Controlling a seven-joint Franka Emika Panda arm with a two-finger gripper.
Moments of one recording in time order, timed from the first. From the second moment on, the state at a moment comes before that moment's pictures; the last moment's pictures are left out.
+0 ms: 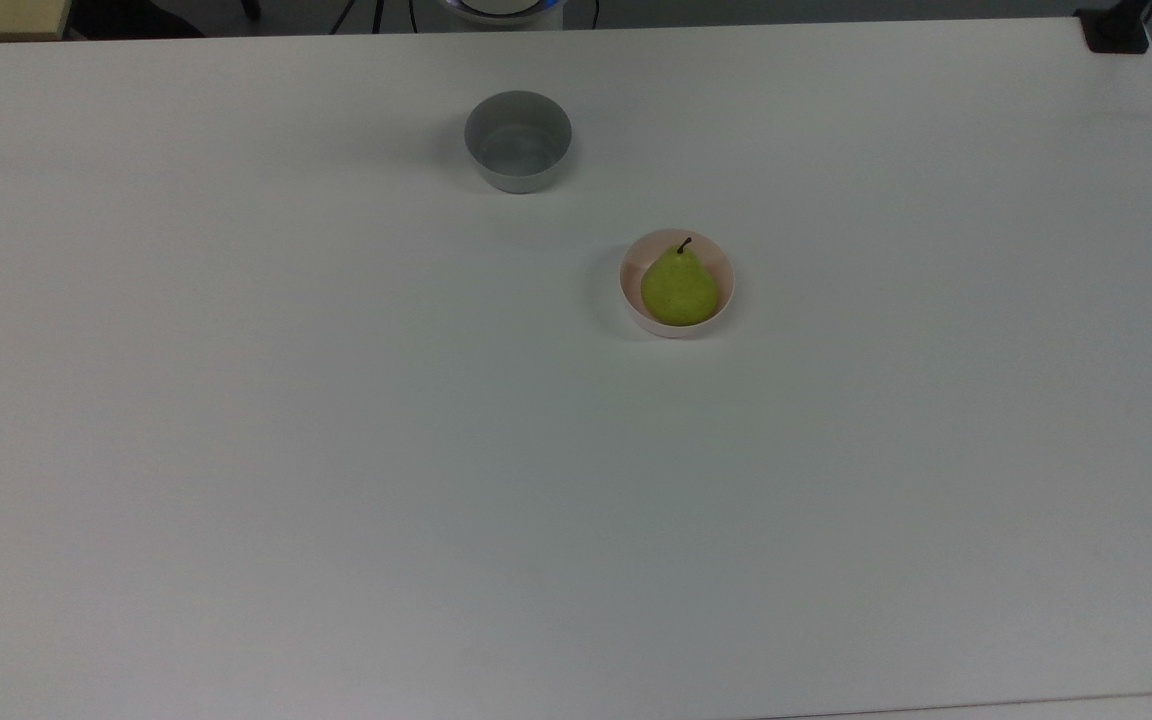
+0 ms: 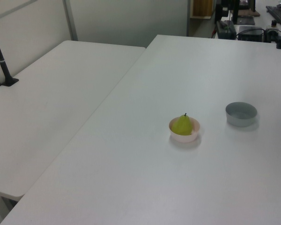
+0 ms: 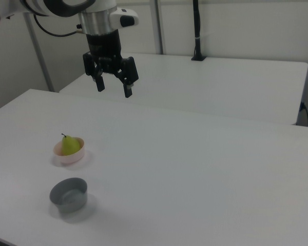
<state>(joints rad) -0.08 0.02 -0.13 -1.47 0.00 1.49 -0.18</state>
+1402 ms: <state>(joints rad) 0.00 0.06 -0.09 -1.48 0.02 1.49 -0.24</state>
